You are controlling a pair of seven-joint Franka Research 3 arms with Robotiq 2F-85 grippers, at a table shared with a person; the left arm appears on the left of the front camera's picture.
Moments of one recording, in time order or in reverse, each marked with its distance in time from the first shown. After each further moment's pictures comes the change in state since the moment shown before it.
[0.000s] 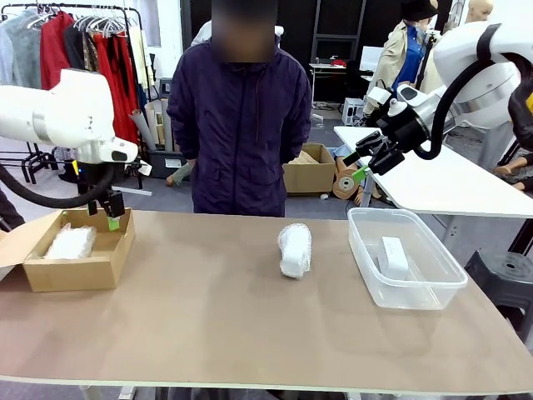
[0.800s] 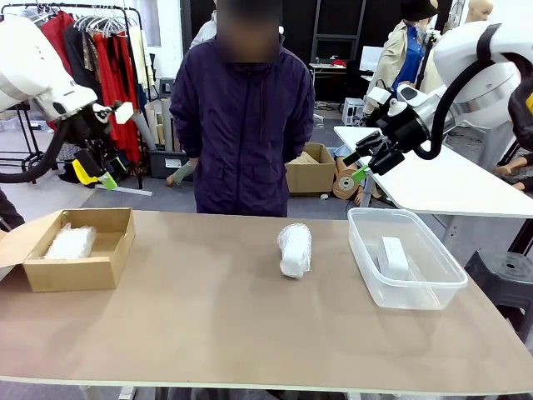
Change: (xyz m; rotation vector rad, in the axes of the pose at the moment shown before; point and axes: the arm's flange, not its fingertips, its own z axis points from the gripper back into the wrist) left arm -0.025 0.029 0.092 -0.185 -0.544 -0.754; right arm 0.000 0.000 0.000 0.000 0.000 0.000
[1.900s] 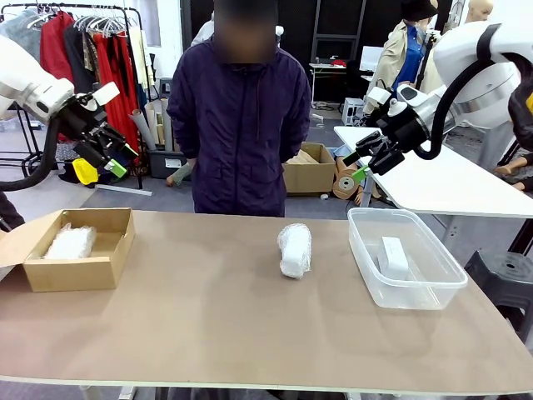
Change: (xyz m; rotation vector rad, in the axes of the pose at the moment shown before) left arm -0.011 0.006 0.003 -0.013 -0.276 -0.066; right arm 0.000 0.000 0.000 0.000 0.000 0.000
